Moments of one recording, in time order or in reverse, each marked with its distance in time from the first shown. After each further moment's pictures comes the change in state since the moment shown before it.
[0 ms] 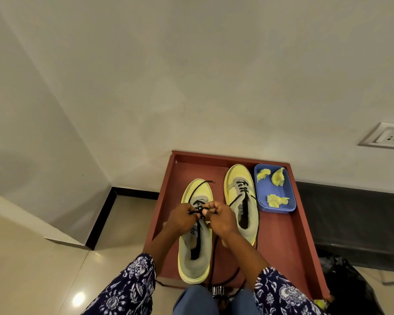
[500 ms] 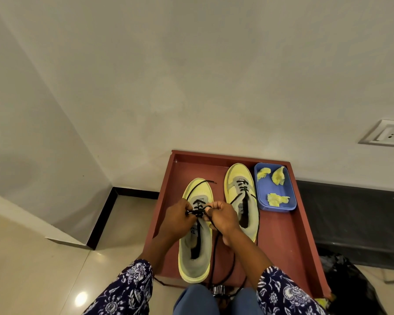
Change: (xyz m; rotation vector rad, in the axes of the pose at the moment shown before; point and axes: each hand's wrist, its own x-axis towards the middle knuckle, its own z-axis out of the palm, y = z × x) left_hand -0.011 -0.010 -0.003 0.088 0.183 0.179; right_hand -0.003 -0.009 -0.006 0.048 0.033 0.128
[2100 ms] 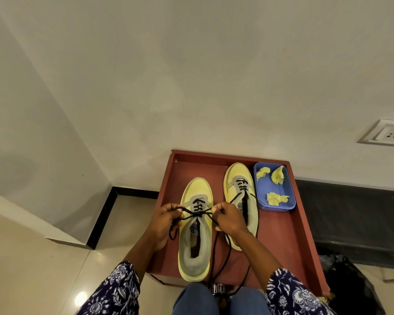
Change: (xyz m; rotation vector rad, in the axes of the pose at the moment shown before) left_hand -0.010 -0.021 -0.015 -0.918 -0.073 -0.387; right_hand -0.005 0.000 -0.019 -0.243 -0.059 -0.107
